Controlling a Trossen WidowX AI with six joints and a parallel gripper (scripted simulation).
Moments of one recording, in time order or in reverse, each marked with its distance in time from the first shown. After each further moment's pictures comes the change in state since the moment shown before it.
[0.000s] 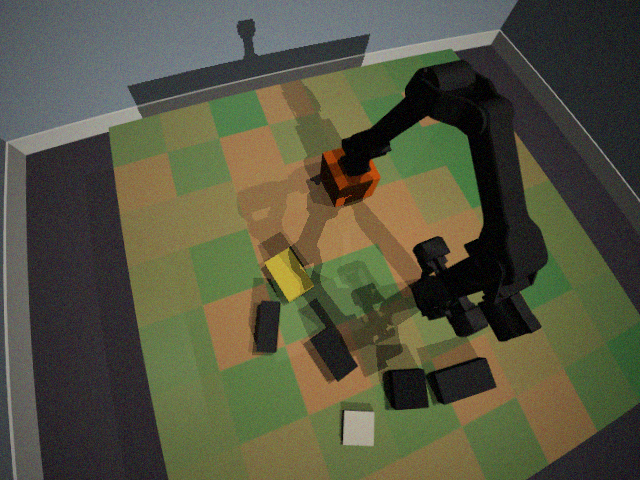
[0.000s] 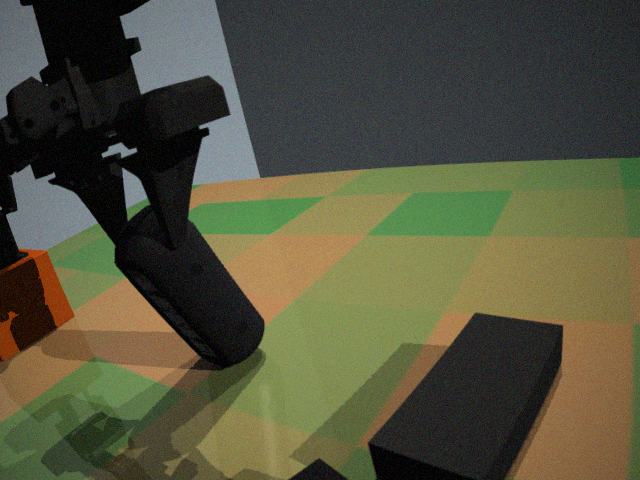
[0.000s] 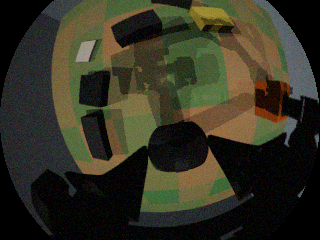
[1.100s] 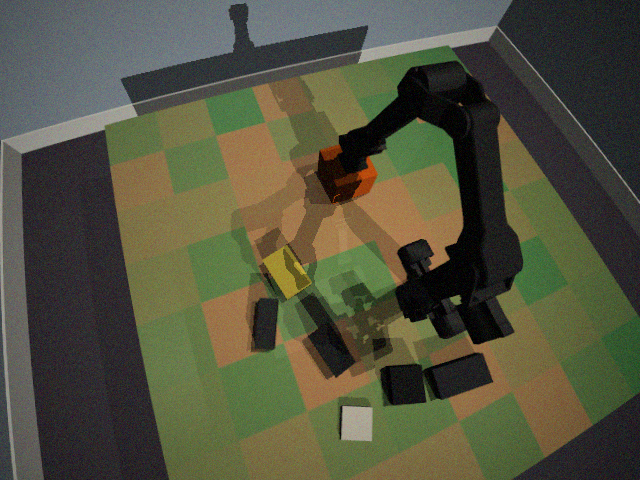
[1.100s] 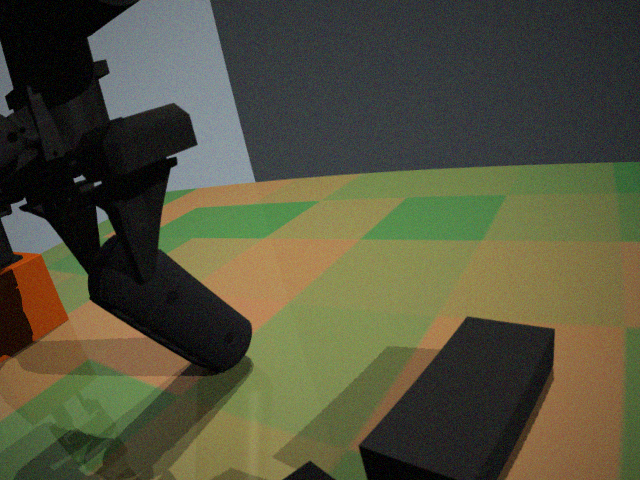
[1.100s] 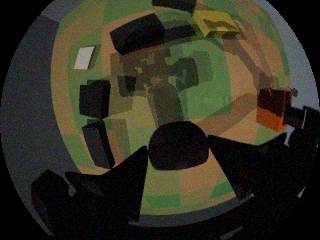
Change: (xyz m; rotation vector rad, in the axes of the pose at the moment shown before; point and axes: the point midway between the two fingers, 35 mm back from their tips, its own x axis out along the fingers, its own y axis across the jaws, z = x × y) arm 0.009 0.001 0.026 0.004 -0.009 0.004
